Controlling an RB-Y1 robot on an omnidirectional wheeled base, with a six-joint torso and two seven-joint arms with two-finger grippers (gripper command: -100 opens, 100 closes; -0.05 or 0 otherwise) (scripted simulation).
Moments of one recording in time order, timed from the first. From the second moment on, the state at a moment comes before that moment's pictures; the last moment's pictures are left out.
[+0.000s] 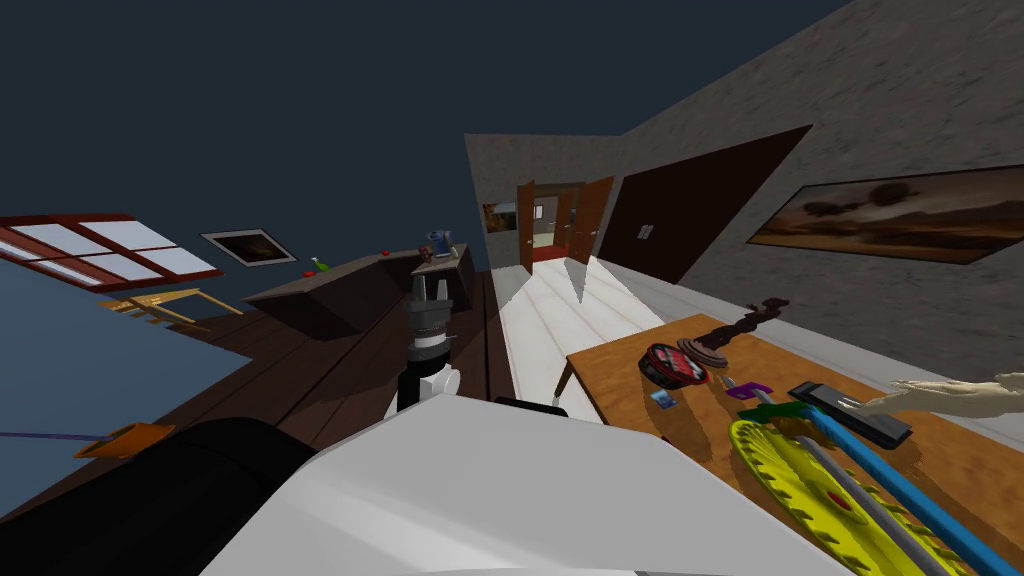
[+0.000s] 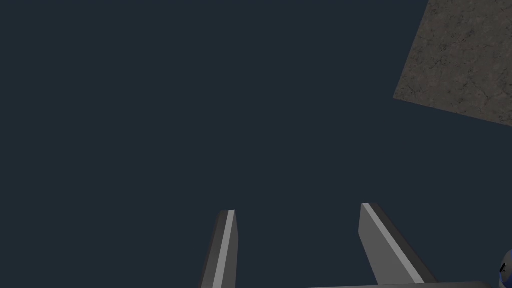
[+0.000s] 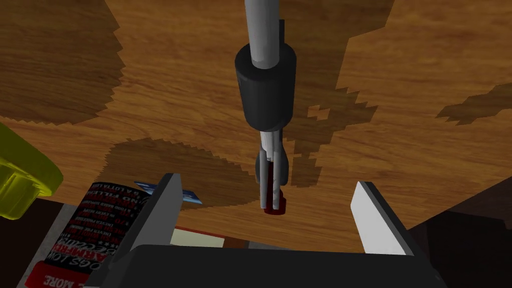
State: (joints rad) left arm 0.50 0.04 -0.05 -2.35 0.08 -0.60 0.06; right arm 0.59 -0.85 0.18 -0.98 0.65 -0.47 0.56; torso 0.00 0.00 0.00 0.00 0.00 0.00
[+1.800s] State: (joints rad) left arm 0.50 0.04 -0.05 -2.35 0.08 -0.60 0.06; right arm 0.58 -0.85 0.18 -0.97 0.66 -0.47 0.55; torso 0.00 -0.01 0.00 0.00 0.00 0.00
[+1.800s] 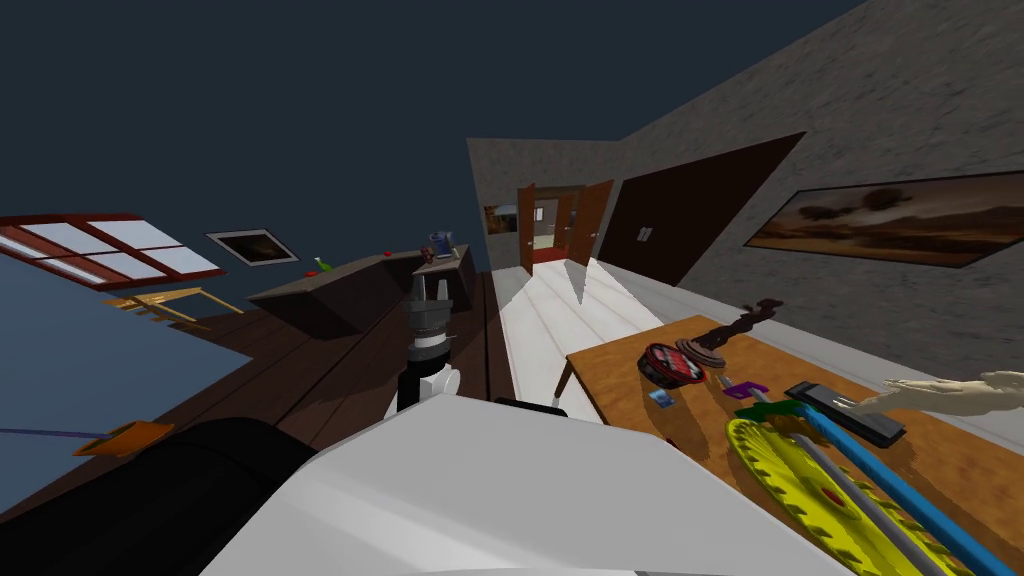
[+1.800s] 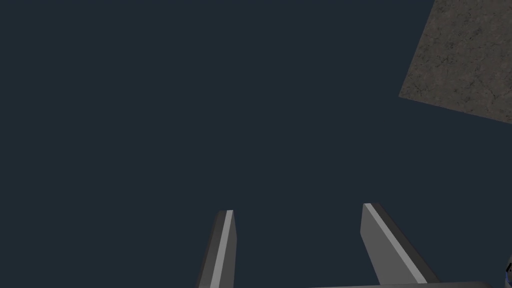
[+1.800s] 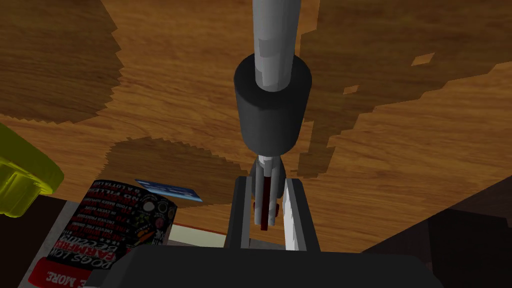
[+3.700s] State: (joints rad) left arm 0.50 0.04 -0.05 -2.35 0.08 -0.60 0.06; right arm 0.79 -1.21 0.10 -0.95 0.51 -0.64 0.41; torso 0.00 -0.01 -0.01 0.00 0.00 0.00
